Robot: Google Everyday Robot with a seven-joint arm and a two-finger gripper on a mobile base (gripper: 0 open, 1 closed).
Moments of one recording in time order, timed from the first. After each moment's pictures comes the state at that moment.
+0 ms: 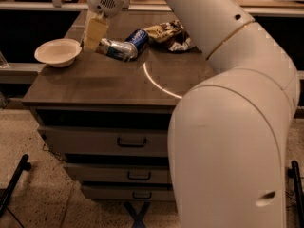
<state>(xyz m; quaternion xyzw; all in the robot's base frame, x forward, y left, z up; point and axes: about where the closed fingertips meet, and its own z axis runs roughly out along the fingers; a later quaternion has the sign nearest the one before) 0.653 0.147 0.959 -0.73 0.63 0.14 0.24</state>
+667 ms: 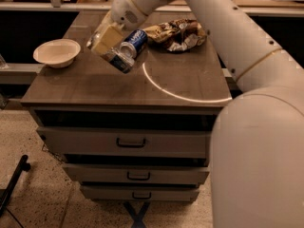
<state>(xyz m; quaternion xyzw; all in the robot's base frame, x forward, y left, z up) 0.660 0.127 0.947 -0.67 0.61 0.27 0.32</state>
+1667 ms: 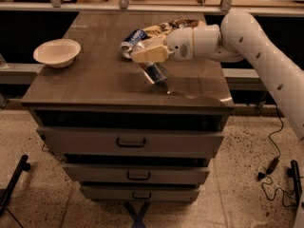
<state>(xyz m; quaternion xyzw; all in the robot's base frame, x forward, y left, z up) 0.662 0.013 0.912 -0.47 0.63 0.43 0.46</state>
